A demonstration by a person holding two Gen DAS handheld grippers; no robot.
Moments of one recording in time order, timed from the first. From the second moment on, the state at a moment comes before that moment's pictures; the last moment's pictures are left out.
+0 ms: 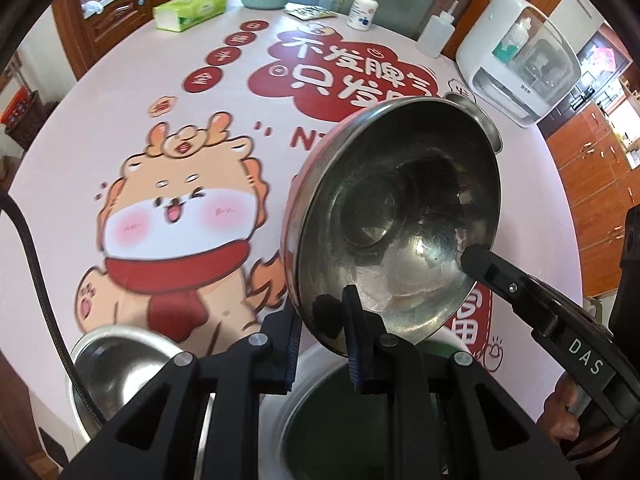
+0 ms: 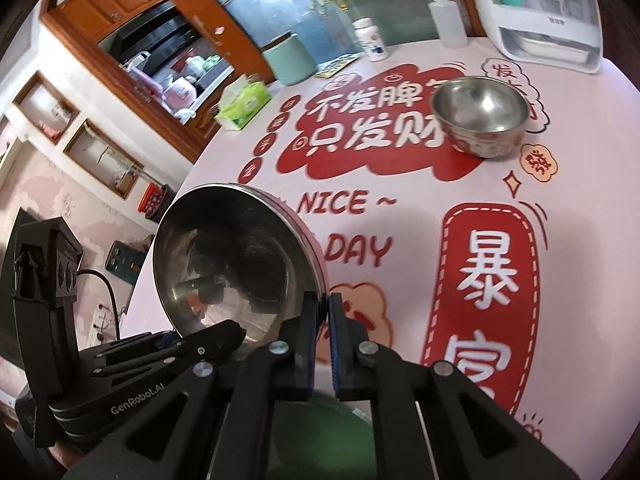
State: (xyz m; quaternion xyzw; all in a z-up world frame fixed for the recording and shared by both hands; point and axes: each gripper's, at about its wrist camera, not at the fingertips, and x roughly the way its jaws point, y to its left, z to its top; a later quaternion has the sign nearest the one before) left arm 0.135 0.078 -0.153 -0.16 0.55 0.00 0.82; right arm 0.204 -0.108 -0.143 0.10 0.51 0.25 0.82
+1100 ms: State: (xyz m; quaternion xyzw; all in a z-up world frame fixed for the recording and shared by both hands) left arm 0.002 0.181 -0.160 -0.18 0.57 0.01 0.80; right arm 0.092 0.010 -0.137 -0.04 0.53 0.34 0.77
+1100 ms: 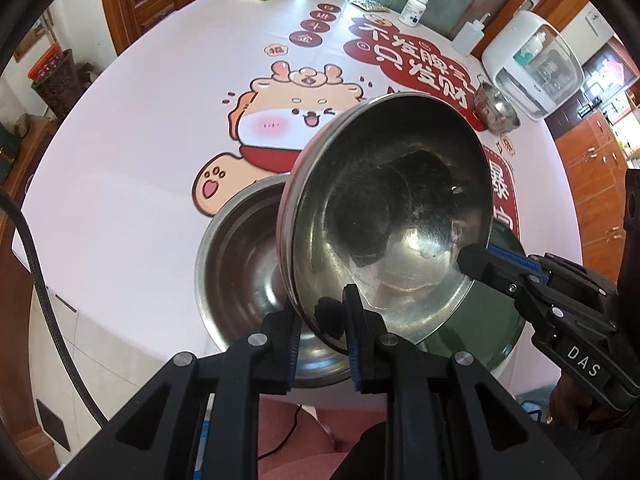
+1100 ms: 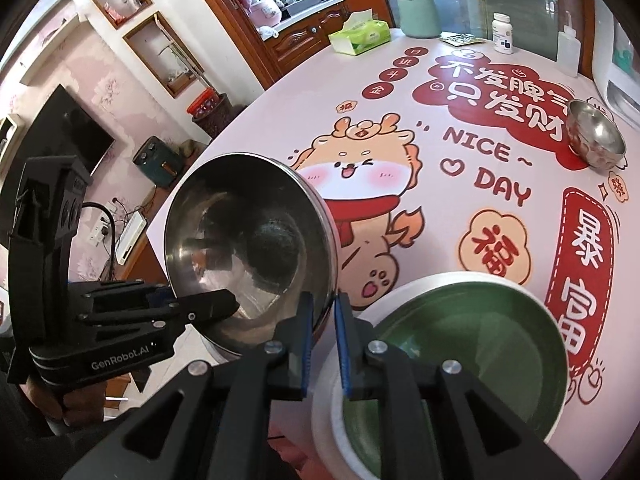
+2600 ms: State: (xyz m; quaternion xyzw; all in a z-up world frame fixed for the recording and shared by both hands) left arm 0.009 0.214 -0.174 -0.06 0.60 -0.14 0.78; right arm 0.024 0.054 -0.143 -0.02 0.53 0.19 0.82
